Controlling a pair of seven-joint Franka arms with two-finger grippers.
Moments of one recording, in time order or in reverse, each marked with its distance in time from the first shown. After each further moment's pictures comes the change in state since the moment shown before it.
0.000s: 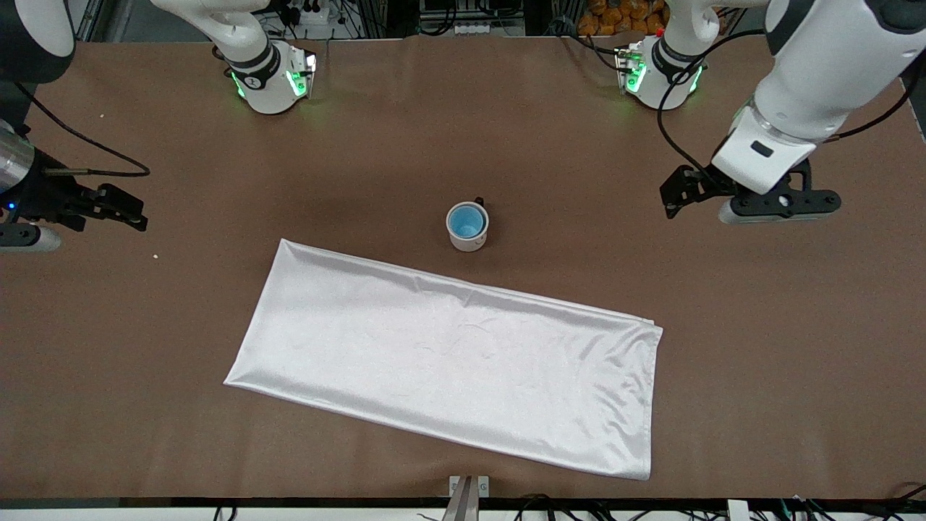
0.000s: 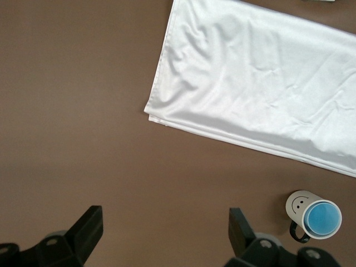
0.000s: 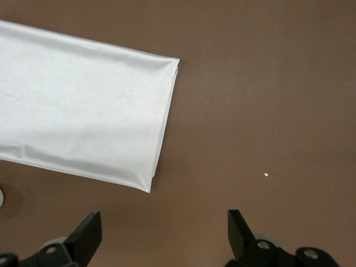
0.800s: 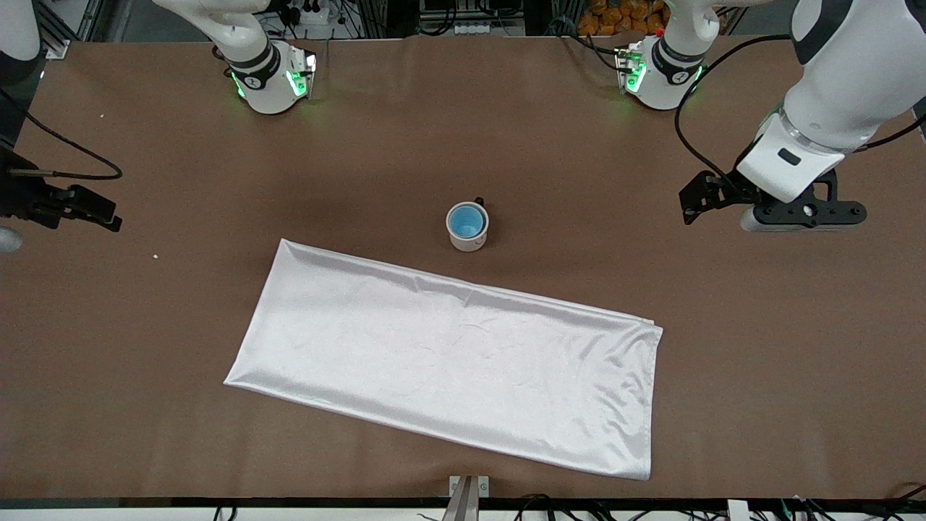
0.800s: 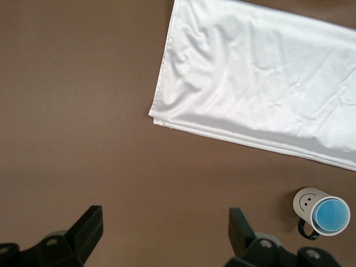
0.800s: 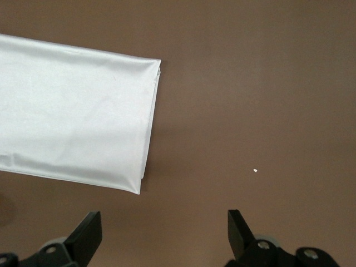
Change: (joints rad) left arm 0.024 0.009 -0.001 0.015 -0.002 -0.009 0.058; right arm -0.057 -0.003 0.000 0.001 0.000 -0.003 -0.007
